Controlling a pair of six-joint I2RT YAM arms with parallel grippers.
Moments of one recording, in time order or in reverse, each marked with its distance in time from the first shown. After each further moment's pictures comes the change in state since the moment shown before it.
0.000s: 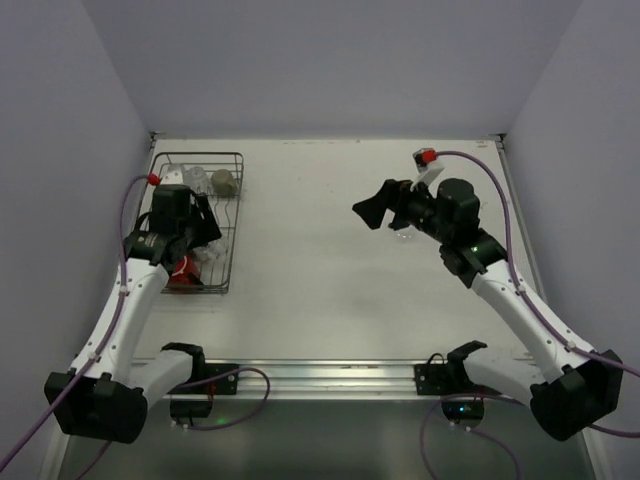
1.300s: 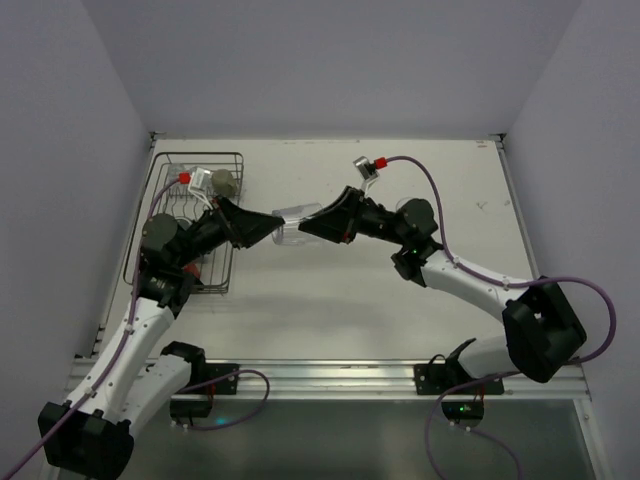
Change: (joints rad) left arm -0.114 -0.246 -0.268 0.985 0.914 -0.549; right arm 0.263 0.299 -0.164 1.057 -0.448 0.617
